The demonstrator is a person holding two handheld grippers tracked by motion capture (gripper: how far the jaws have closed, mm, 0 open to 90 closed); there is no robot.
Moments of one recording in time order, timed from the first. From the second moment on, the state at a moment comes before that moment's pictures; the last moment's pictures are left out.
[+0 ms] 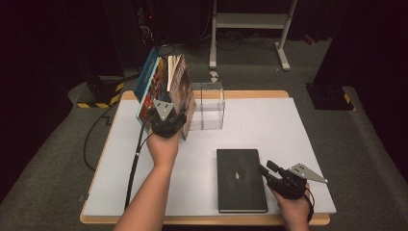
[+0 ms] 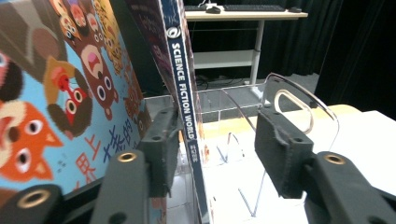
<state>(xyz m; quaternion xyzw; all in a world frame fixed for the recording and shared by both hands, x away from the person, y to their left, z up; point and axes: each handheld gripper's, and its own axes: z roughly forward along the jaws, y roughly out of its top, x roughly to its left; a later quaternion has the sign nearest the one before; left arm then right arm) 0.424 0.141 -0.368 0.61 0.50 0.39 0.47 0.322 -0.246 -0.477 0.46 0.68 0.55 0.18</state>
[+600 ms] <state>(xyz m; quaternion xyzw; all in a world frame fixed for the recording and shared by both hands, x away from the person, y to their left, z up) 0.385 0.148 -0.388 0.64 0.49 0.34 0.48 0.322 -0.245 -0.478 0.47 0.69 0.52 0.19</state>
